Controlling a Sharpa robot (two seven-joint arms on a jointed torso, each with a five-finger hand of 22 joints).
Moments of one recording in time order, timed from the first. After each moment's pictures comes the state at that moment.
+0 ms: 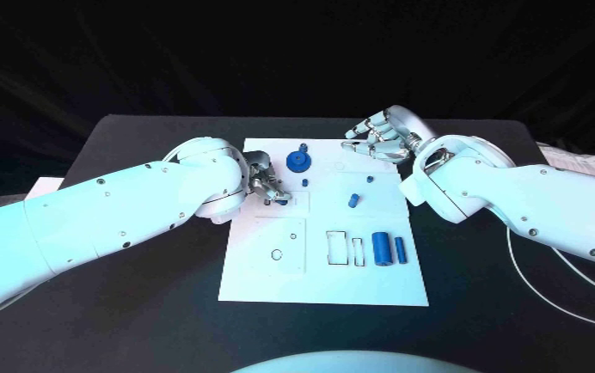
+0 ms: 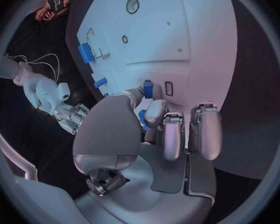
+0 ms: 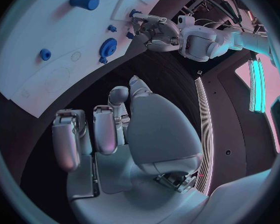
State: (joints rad) left arm 1.26 -0.56 -0.03 1.43 -1.14 0.05 -0.64; left_hand 1.29 -0.14 0.50 0.27 0.08 0.95 0.04 0.52 0.76 1.36 -0.04 1.20 1.15 1.47 -0.09 1.57 1.31 0.05 1.47 0.02 1.46 1.31; right arm 1.11 -0.96 0.11 1.69 -1.05 -0.53 -0.21; right_hand 1.40 -0.07 0.00 0.27 0.25 1.04 0.12 0.11 0.11 1.29 0.04 0.79 0.96 1.47 -0.04 1.36 1.26 0.02 1.47 0.08 1.51 1.31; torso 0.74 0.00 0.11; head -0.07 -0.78
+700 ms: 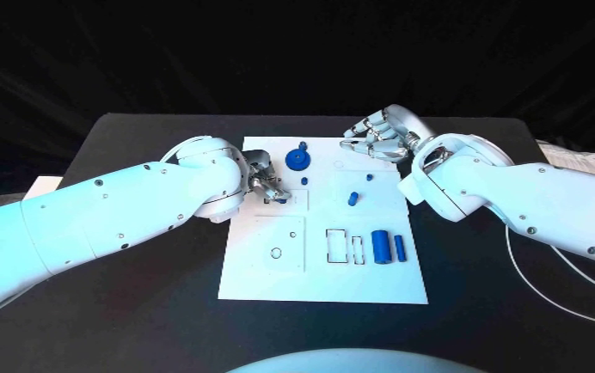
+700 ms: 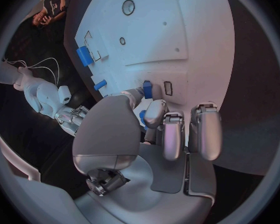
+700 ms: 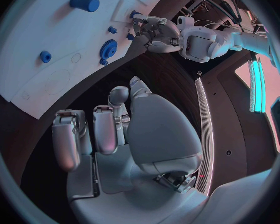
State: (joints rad) left arm 1.26 -0.57 -0.03 1.44 -1.17 0.07 -0.63; left_hand 1.28 -0.15 0.51 0.27 0.07 0.95 0.04 0.53 0.77 1.36 -0.03 1.20 1.16 1.47 -0.09 1.57 1.31 0.05 1.47 0.02 1.46 1.31; right arm 1.11 -0.96 0.11 1.69 -1.05 -0.52 -0.21; right_hand 1.39 -0.06 0.00 0.27 0.25 1.04 0.12 0.11 0.11 1.29 0.04 0.79 0.96 1.47 -0.04 1.36 1.26 0.02 1.47 0.08 1.51 1.31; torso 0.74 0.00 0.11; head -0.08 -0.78
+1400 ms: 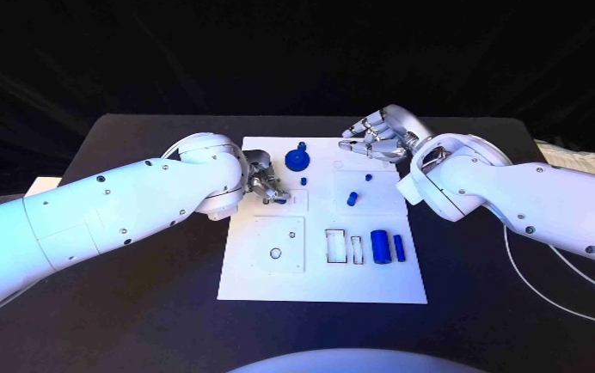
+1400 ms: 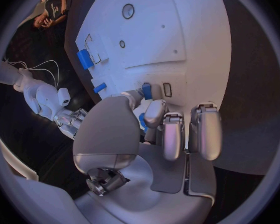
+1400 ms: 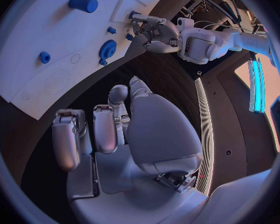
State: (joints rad) left arm 1.26 -0.55 -0.02 1.42 -1.16 0.13 -0.64; left_hand 1.26 -0.13 0.52 0.28 0.07 0.95 0.04 0.54 0.78 1.36 -0.03 1.20 1.15 1.47 -0.09 1.57 1.31 0.05 1.47 0.02 1.46 1.31; right arm 1.11 -0.96 0.11 1.69 -1.05 -0.52 -0.21; right_hand 1.39 -0.06 0.00 0.27 0.25 1.03 0.13 0.11 0.11 1.28 0.04 0.77 0.94 1.47 -0.04 1.34 1.24 0.02 1.47 0.08 1.50 1.31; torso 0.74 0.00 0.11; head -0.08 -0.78
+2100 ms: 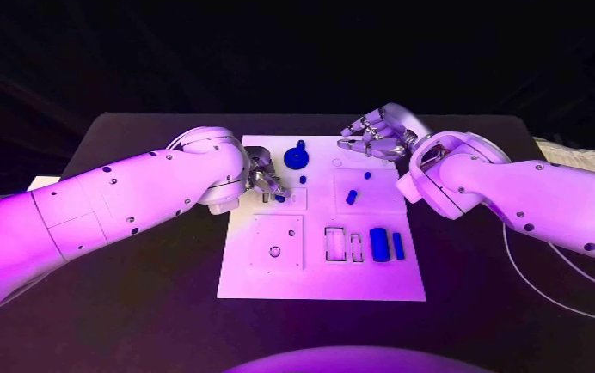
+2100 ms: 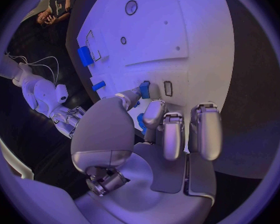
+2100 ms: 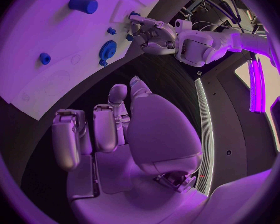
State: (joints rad) left arm 1.27 -0.52 -0.02 1.36 -1.12 0.17 -0.64; left_hand 1.13 -0.14 0.56 0.20 0.07 0.99 0.02 0.54 0.79 1.37 -0.04 1.20 1.15 1.47 -0.09 1.57 1.31 0.05 1.47 0.02 1.46 1.31; right arm 1.11 -0.96 0.11 1.69 -1.05 -0.51 -0.21; right_hand 1.39 -0.06 -0.01 0.27 0.25 1.03 0.13 0.11 0.11 1.27 0.04 0.75 0.93 1.47 -0.04 1.33 1.22 0.02 1.47 0.08 1.49 1.31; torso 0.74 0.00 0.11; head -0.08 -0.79
